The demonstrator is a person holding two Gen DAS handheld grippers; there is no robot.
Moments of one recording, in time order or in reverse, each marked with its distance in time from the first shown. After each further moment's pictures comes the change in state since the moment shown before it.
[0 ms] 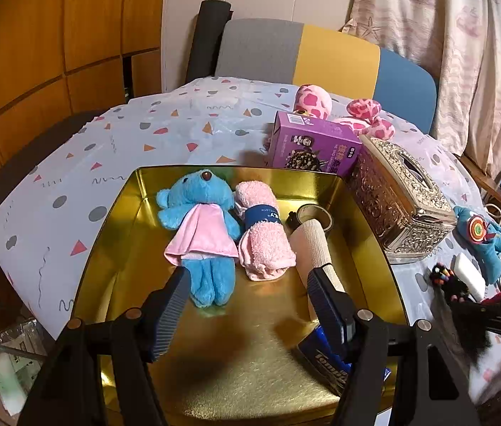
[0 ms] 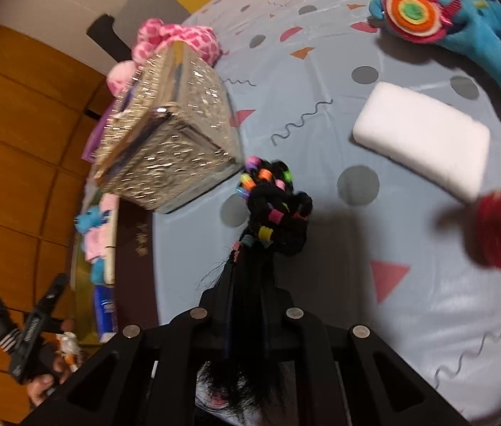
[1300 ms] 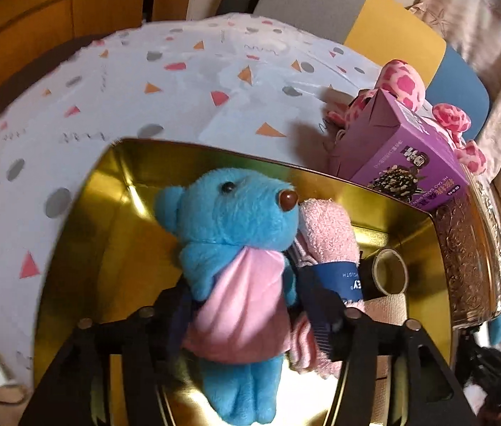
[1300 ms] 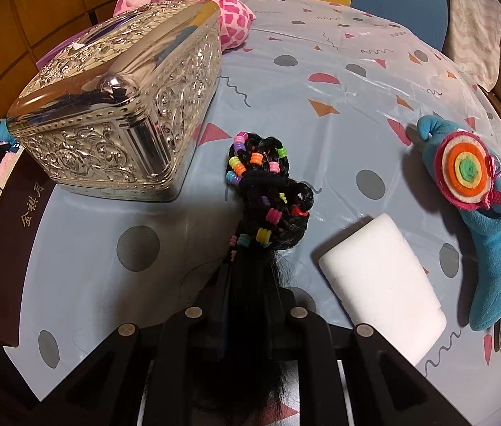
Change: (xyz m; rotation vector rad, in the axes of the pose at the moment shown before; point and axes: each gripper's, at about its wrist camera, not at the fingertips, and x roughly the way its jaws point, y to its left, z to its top) left arm 0.130 0.054 0.061 -0.200 0.253 -0.014; right arm 0.071 0.020 0.054 -0.536 0.025 -0.446
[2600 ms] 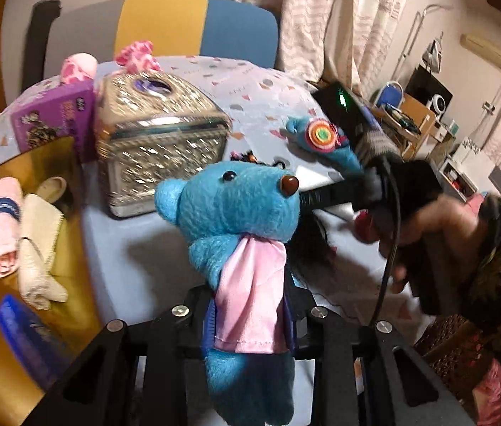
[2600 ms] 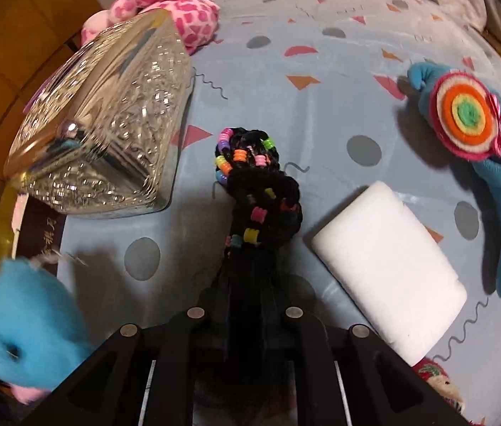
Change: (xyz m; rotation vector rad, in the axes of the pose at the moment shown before) left arm -0.083 -0.200 -0.185 0.580 -0.068 -0.416; right arm 0.006 -0.043 0.002 0.175 0.046 0.129
